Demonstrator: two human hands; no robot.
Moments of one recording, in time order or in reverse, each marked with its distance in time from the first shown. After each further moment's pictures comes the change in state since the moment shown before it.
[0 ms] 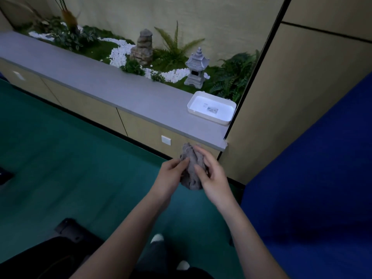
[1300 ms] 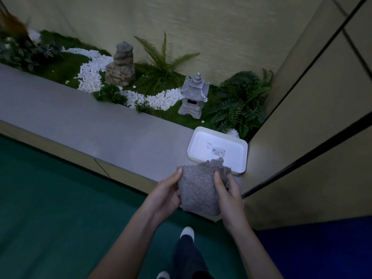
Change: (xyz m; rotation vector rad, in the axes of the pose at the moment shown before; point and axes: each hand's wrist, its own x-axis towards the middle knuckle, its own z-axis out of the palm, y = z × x) left_hand 0.403 0.111 -0.072 -0.436 -0.256 -0.351; right_hand 0.389 0.043 0.001 0.247 0.318 0.206
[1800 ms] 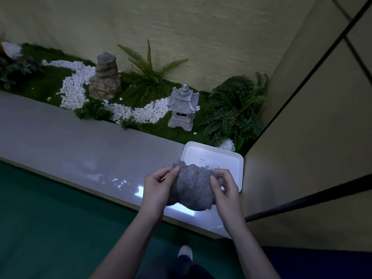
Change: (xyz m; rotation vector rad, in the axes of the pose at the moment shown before) left_hand 0.111 0.052 0.061 0.341 0.359 0.373; right_hand 0.127 -0.019 -0.043 -0.215 0.085 -0.073
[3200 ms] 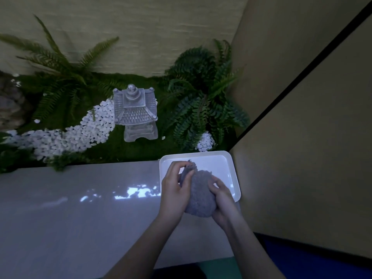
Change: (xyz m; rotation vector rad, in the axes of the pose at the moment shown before) left_hand 0.230 -0.052 0.091 0.471 -0.441 0.357; right_hand 0.193 0.102 0.031 0.575 0.416 0.619
